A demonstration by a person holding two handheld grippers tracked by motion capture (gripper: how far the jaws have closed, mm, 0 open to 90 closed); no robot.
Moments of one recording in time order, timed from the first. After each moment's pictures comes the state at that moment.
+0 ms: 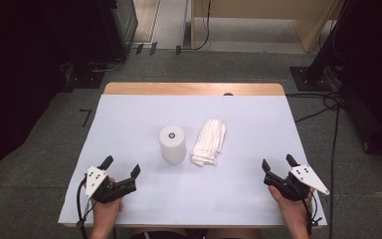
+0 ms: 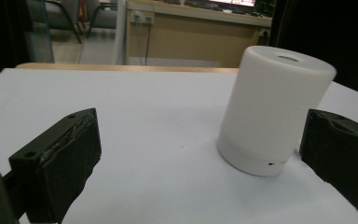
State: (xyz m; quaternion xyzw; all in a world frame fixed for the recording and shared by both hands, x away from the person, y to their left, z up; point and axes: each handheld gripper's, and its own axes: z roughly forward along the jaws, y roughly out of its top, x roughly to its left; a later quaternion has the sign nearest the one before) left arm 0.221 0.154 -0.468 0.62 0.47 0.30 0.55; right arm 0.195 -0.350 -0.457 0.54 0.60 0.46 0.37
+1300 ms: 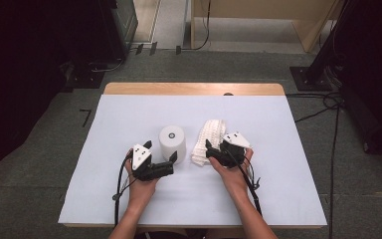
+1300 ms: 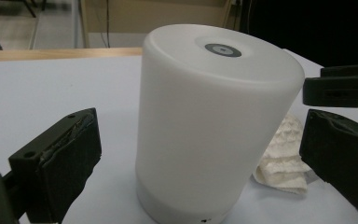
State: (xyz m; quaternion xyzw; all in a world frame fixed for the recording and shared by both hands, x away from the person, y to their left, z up) left arm 0.279 0.057 -0.468 0.68 0.44 0.24 0.53; right arm 0.302 -0.208 -0.464 0.55 0.66 0.43 0.28
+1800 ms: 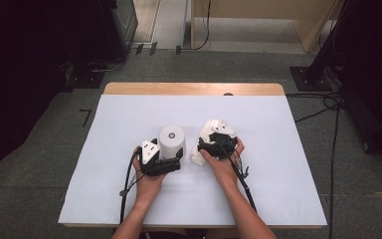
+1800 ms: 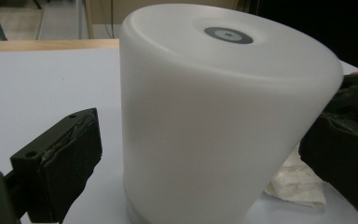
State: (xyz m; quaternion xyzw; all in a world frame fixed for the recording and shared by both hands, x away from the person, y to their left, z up) left arm 0.293 0.040 -0.477 0.68 0.46 0.24 0.51; right arm 0.345 -0.187 -0.488 0.59 0.68 0.36 0.25
